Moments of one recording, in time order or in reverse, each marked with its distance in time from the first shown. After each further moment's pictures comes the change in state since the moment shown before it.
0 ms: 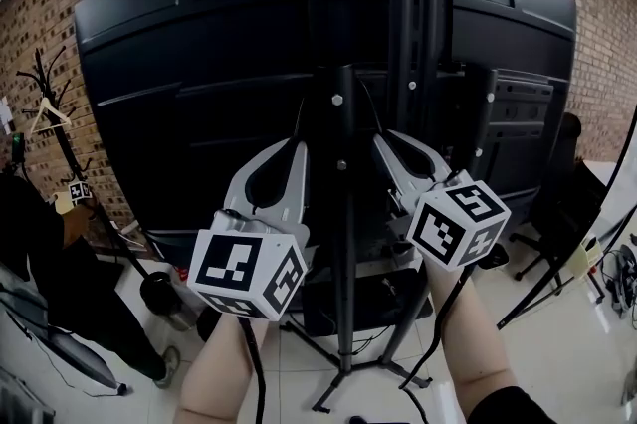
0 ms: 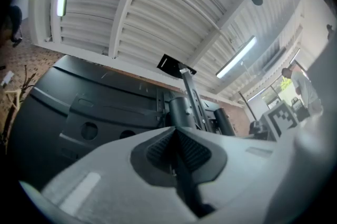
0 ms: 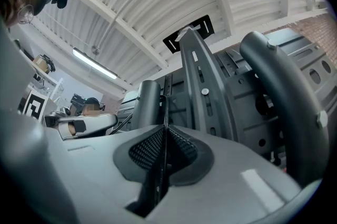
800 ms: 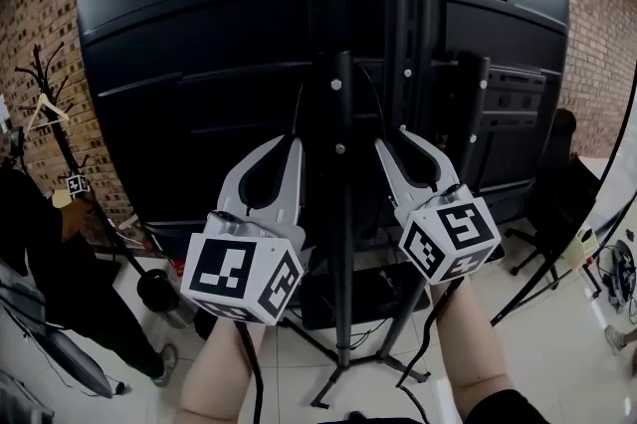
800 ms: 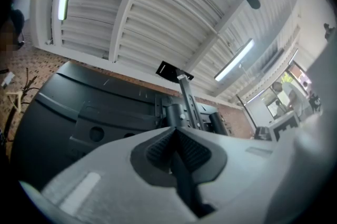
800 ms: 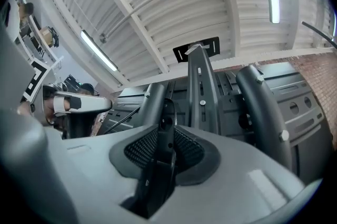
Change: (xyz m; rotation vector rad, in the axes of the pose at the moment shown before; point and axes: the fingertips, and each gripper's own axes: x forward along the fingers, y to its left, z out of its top) left arm -0.023 -0.006 0.014 0.003 -0.026 0.003; right arm -0.026 0.007 0.000 -0.205 -0.072 -0.107
